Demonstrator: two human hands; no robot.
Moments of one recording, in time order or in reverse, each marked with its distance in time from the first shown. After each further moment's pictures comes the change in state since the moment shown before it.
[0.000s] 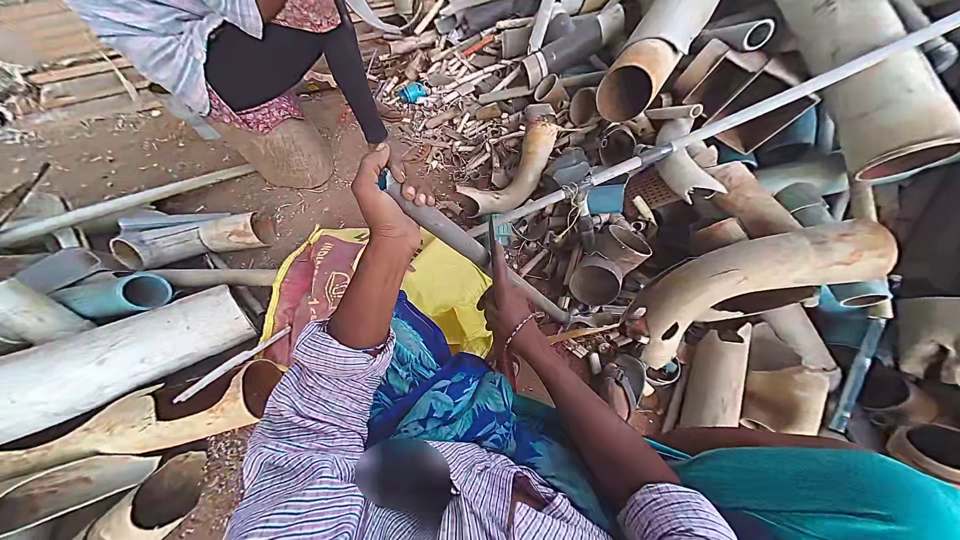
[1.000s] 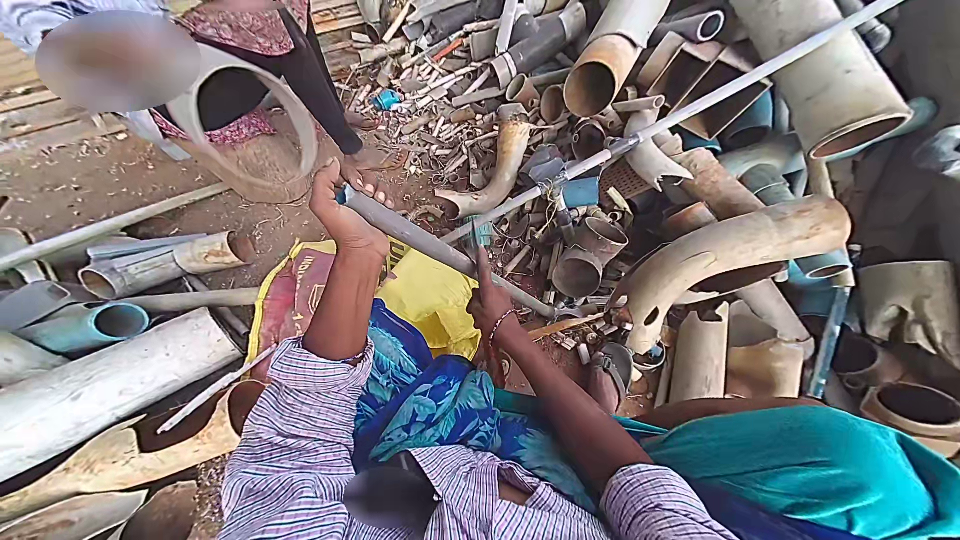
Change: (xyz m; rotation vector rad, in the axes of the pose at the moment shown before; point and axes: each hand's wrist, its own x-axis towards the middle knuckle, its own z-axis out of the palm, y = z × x) left_hand -0.032 0.015 0.011 0.067 -0.021 -0.019; right_hand 0.009 0.014 0.002 0.070 0.005 0.068
